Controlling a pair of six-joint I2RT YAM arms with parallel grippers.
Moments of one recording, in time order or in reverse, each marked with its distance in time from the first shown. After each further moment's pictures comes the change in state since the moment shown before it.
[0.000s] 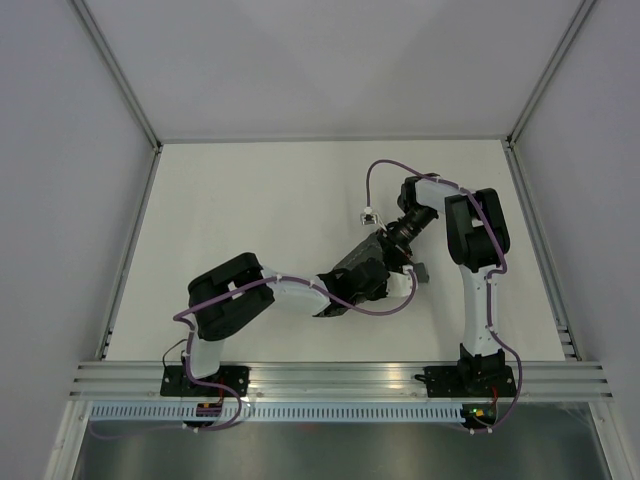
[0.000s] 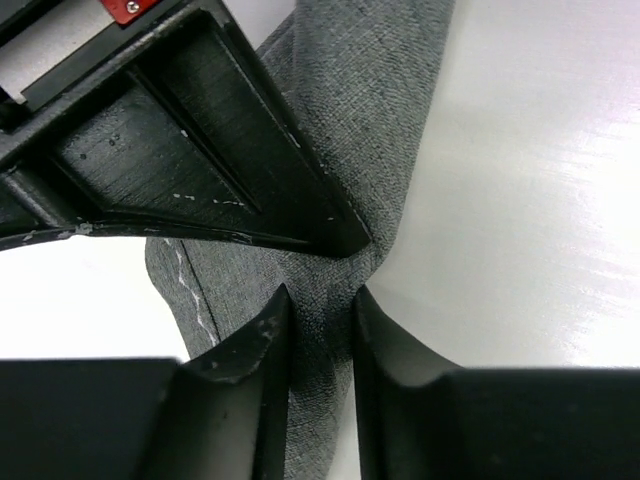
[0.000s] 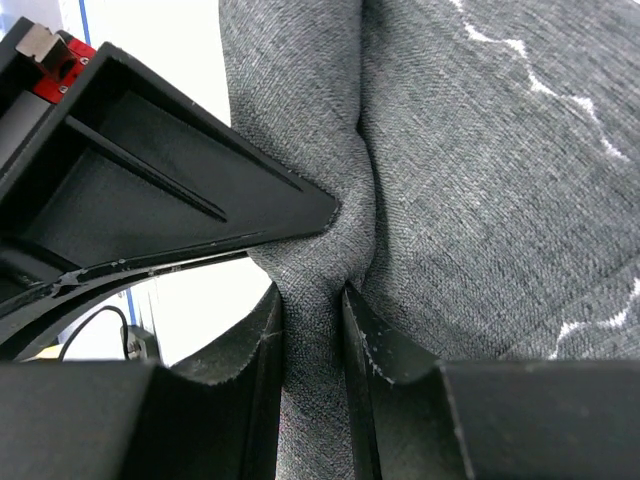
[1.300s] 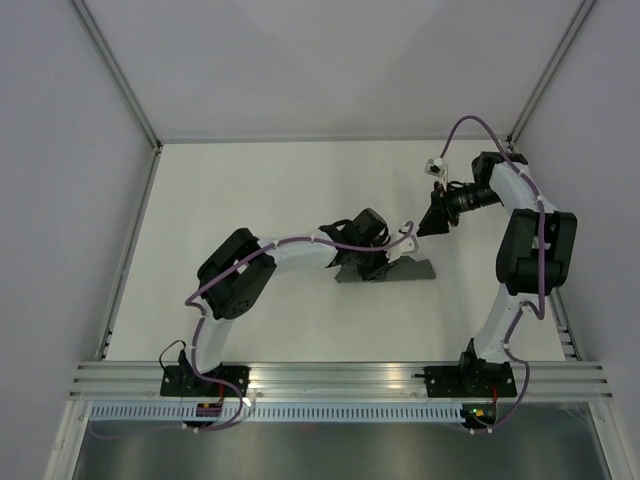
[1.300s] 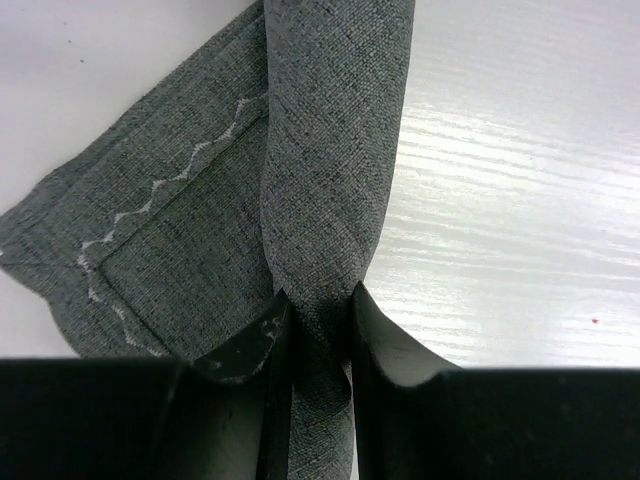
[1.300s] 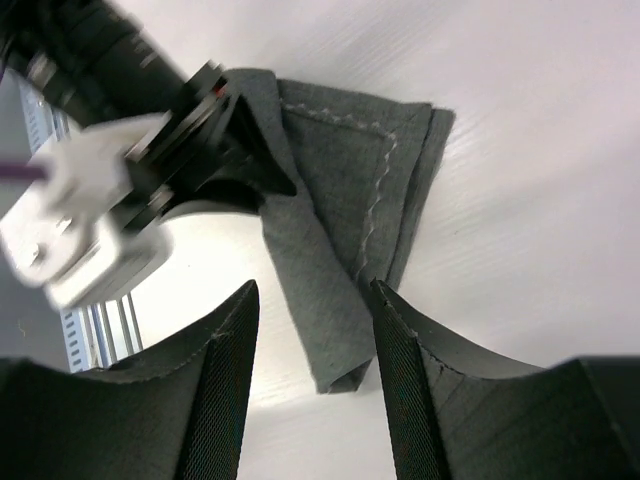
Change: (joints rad) left arm 0.202 0.116 0.359 -0.475 0.572 -0.136; right arm -0.322 -0.322 -0.007 0.082 -0.163 0.100
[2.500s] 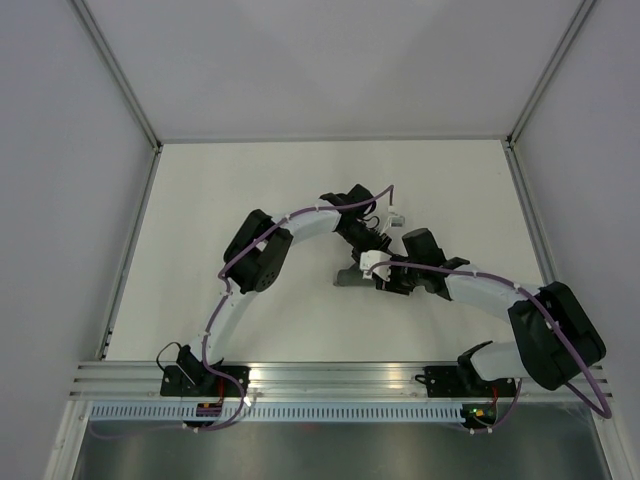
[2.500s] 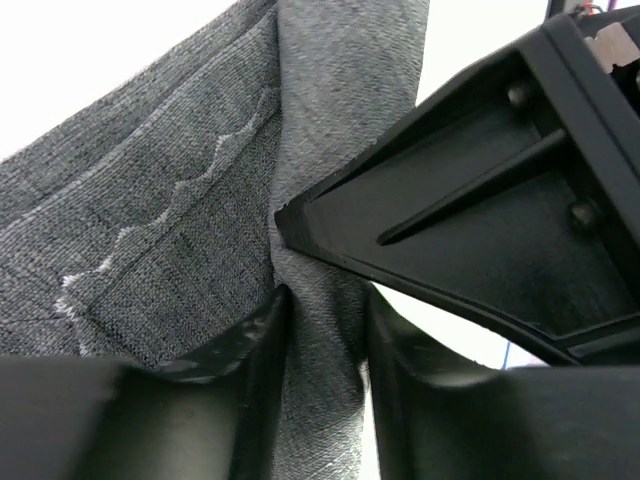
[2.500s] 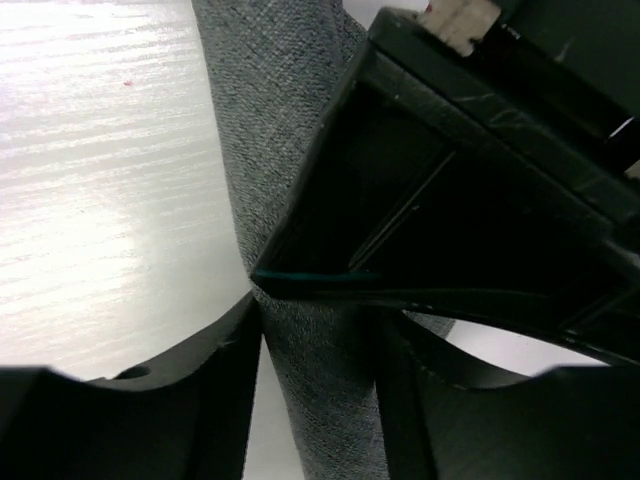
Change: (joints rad) left arm 0.185 0.333 0.452 -0.480 0.601 -0.180; right arm 0.563 -0.606 -1.025 1.175 0.663 0.137
